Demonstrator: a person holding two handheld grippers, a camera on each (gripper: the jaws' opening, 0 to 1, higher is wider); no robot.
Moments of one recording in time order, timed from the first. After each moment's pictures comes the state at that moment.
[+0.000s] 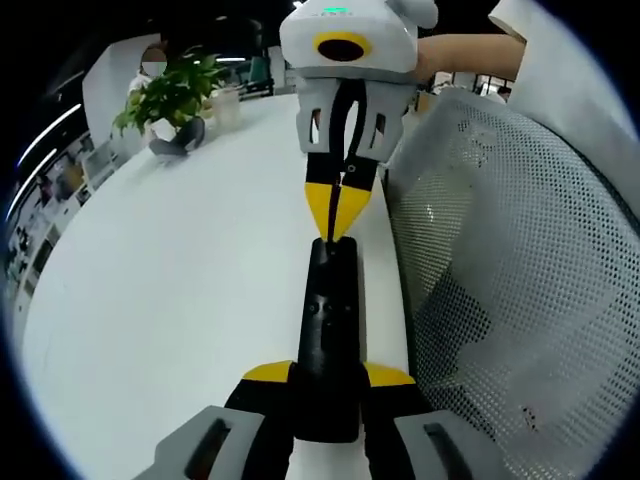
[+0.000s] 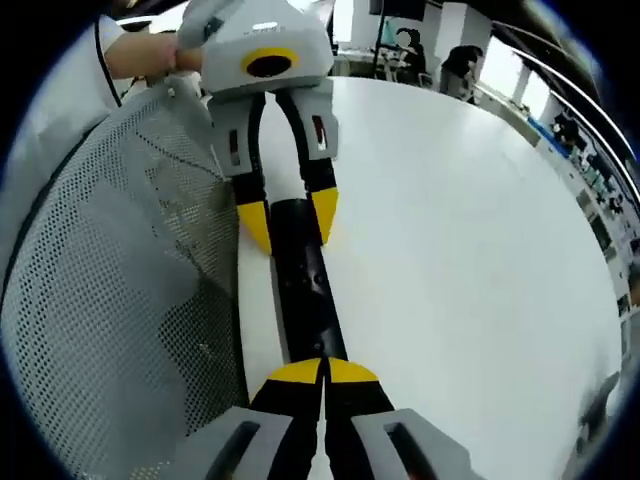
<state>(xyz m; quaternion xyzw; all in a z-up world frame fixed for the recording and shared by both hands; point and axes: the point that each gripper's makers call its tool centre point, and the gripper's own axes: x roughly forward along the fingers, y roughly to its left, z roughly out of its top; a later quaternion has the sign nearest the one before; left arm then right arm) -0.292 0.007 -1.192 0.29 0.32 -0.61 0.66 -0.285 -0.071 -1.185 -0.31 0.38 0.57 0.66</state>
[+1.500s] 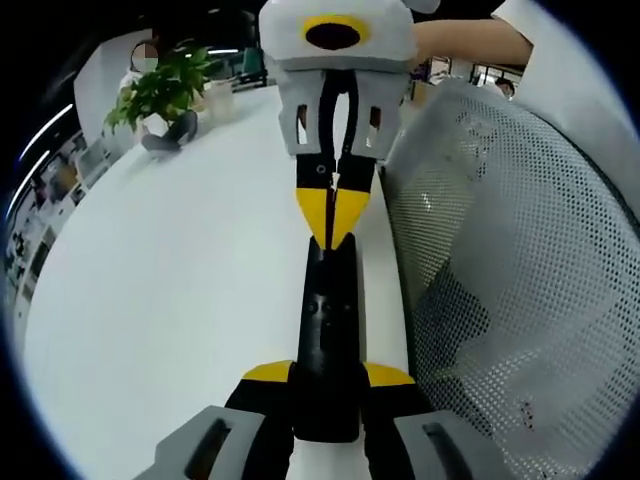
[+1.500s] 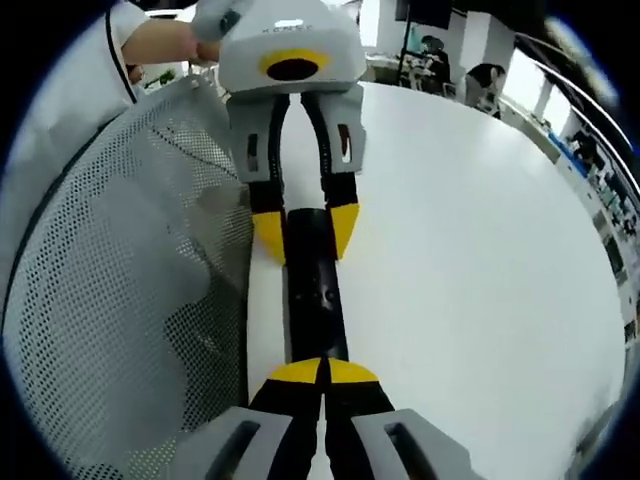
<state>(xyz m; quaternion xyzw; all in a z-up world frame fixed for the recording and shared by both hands) -0.292 0.009 -1.190 0.31 0.34 -0.61 0.65 -0.289 -0.058 -1.179 -0.30 0.36 0.61 0.64</state>
